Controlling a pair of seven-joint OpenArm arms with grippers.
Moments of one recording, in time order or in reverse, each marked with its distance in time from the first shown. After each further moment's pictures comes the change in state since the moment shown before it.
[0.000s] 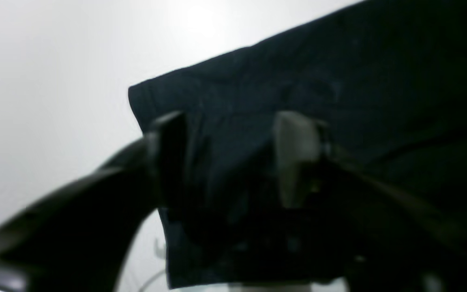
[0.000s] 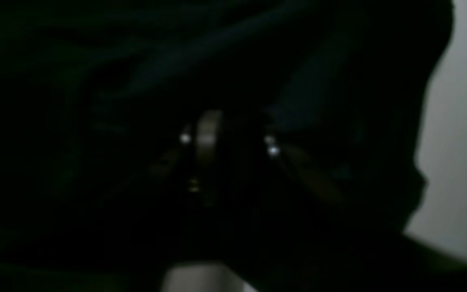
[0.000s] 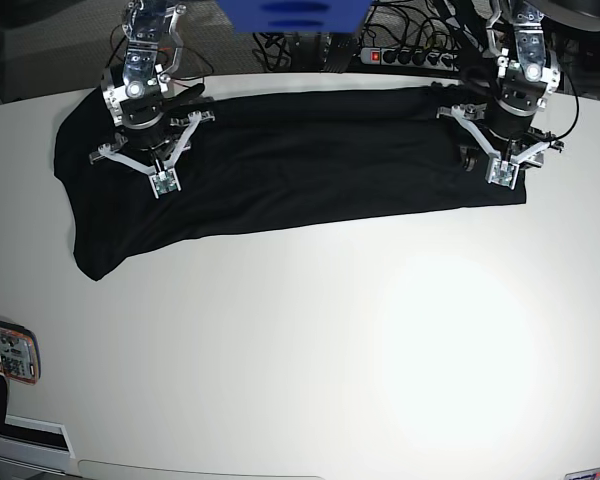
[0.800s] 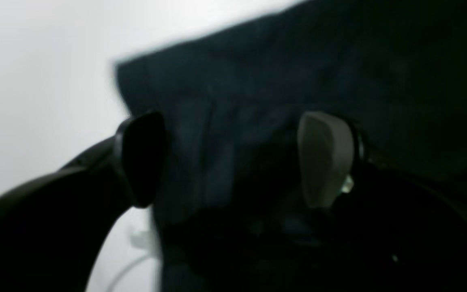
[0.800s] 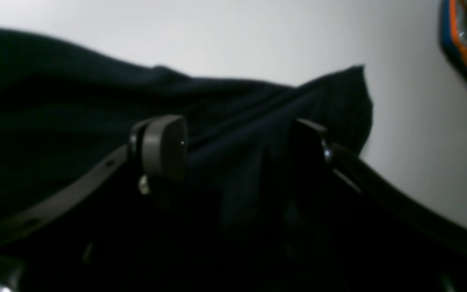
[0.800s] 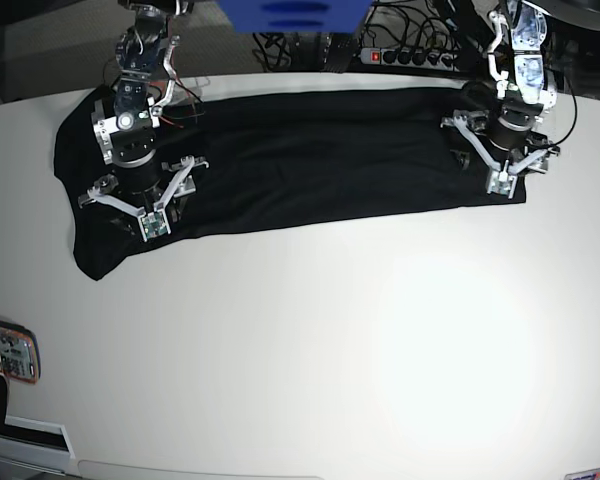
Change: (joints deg) left arm -5.9 -0.9 3.0 -11.1 0.3 0.7 3.3; right arm 8.7 0.8 0.4 0.4 0.1 0.1 2.1
